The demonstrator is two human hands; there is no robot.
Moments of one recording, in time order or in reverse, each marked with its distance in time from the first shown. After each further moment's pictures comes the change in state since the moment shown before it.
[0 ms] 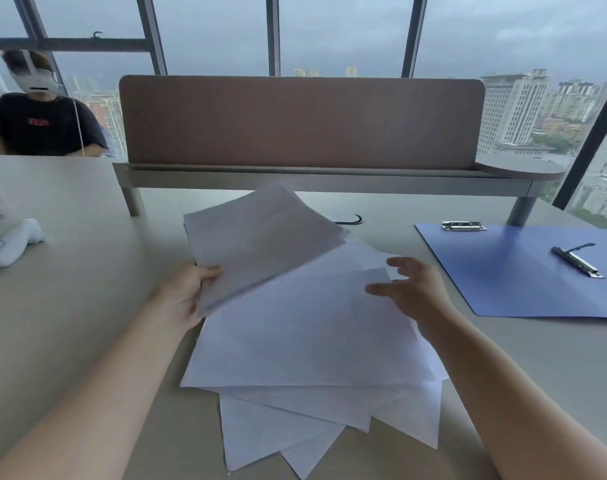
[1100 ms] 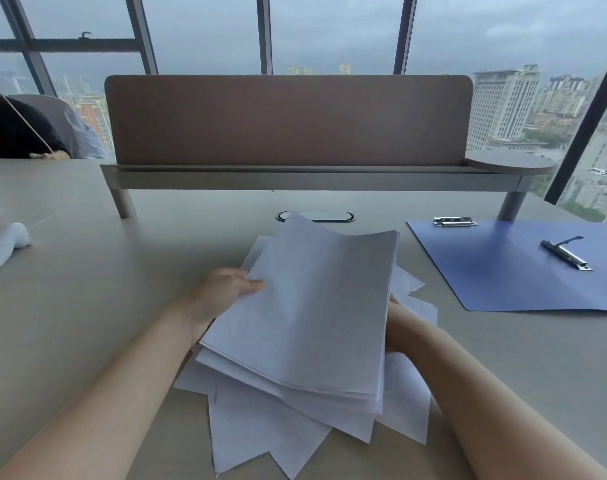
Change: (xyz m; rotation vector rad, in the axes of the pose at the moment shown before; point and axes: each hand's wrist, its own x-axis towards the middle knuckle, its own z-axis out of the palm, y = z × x) left_hand -0.022 -0.011 0.036 0.573 -0.179 -0.001; right_hand -0.023 0.009 0.026 -0.030 -0.441 0.008
